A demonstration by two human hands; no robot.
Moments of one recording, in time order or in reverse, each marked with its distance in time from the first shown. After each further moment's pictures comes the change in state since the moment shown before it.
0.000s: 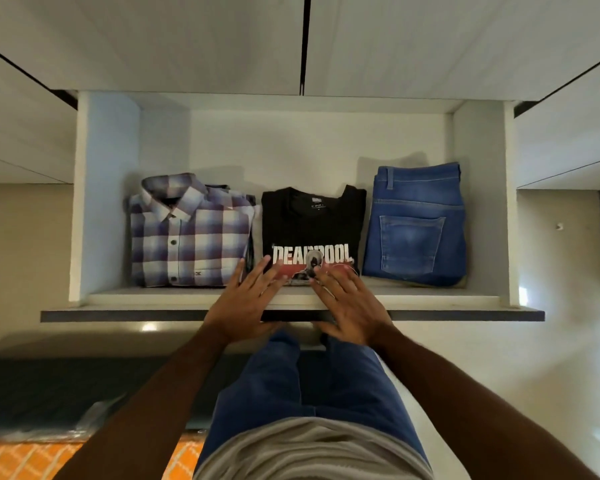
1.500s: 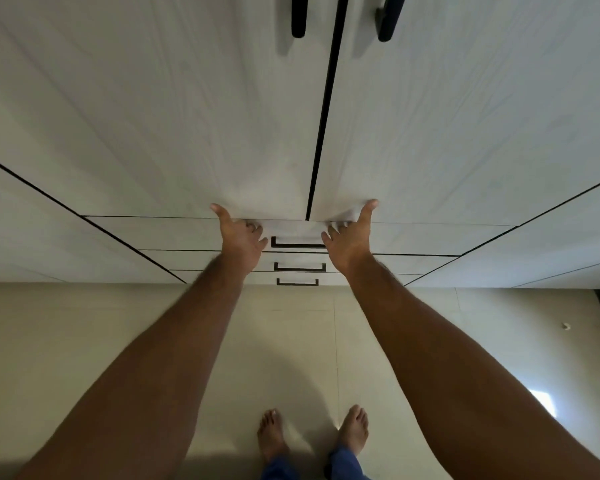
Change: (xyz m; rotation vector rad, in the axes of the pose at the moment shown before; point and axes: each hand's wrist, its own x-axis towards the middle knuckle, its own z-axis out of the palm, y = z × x) left_hand 0.208 -0.146 -0.225 -2.277 0.644 -0.670; right_hand 0.217 0.110 -0.240 2.336 0.799 0.574
